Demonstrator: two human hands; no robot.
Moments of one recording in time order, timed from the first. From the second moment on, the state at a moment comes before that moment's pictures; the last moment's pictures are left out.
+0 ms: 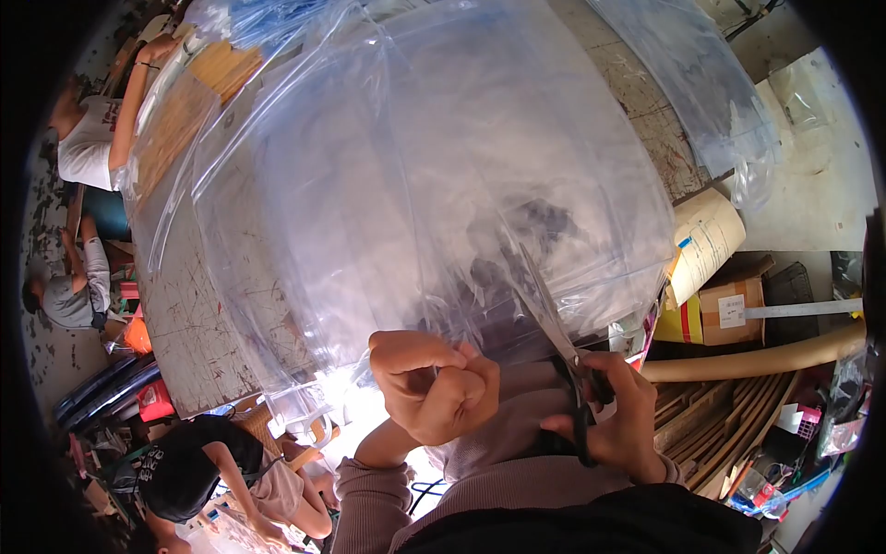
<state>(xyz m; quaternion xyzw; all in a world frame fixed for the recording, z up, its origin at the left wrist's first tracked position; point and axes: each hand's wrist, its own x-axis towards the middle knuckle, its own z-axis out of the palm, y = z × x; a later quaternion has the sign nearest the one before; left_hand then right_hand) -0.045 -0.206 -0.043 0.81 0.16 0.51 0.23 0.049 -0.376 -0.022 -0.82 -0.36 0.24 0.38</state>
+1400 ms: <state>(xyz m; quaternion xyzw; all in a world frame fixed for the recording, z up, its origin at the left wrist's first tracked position) -0.029 -0.193 -0.044 0.87 0.01 0.46 0.19 0.053 -0.374 -0.013 -0.85 -0.39 0.17 0.31</state>
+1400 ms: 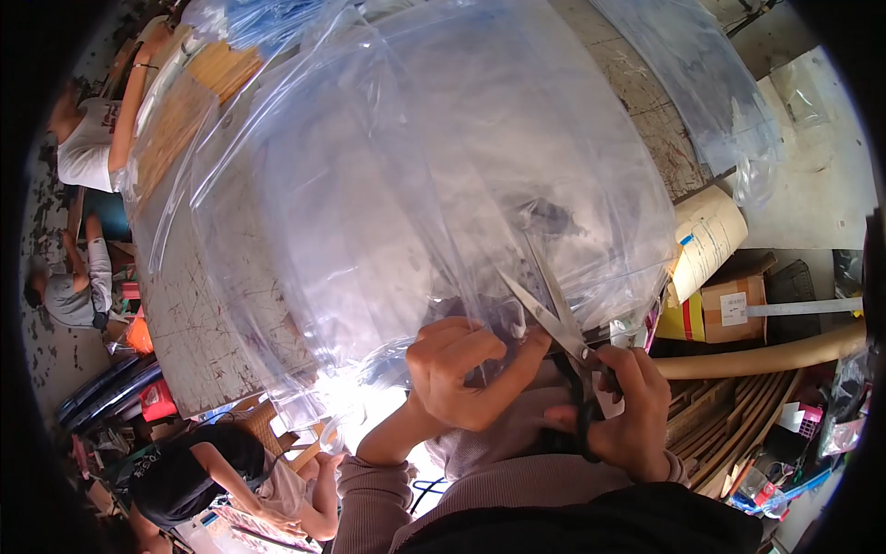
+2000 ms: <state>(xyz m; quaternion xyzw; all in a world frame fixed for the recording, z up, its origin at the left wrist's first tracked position) -0.028 -0.195 -0.048 0.86 0.02 0.48 0.18 0.061 -0.372 -0.009 -0.80 -0.37 0.30 0.37</state>
